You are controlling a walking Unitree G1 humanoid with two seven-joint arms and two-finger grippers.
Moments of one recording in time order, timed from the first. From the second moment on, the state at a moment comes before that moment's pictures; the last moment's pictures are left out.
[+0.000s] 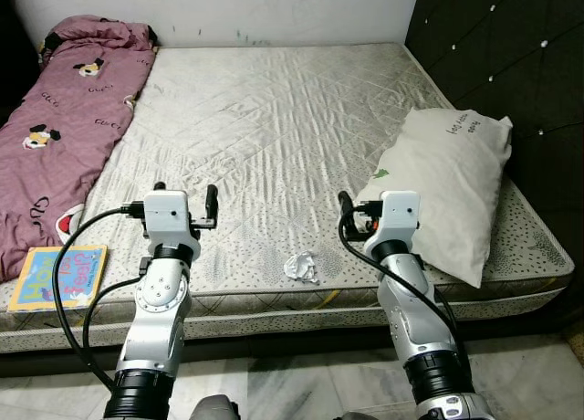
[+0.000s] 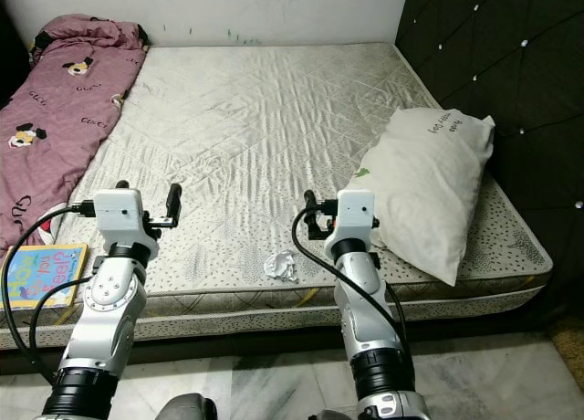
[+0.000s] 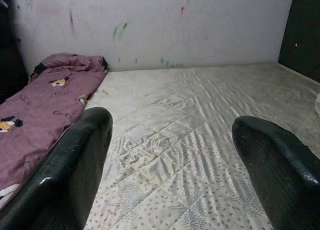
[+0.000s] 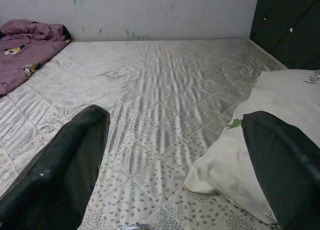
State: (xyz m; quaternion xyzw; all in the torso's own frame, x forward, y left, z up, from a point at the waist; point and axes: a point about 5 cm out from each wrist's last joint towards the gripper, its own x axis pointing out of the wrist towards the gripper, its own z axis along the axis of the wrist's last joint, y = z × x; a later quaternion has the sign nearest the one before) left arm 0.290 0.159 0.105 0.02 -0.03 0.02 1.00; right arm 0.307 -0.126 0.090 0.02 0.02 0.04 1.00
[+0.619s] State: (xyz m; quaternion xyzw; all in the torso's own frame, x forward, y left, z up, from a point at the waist) left arm 0.297 0.152 0.104 -0.01 -0.02 0.01 1.00; right arm 0.312 -0.124 0.092 0.00 0.02 0.06 1.00
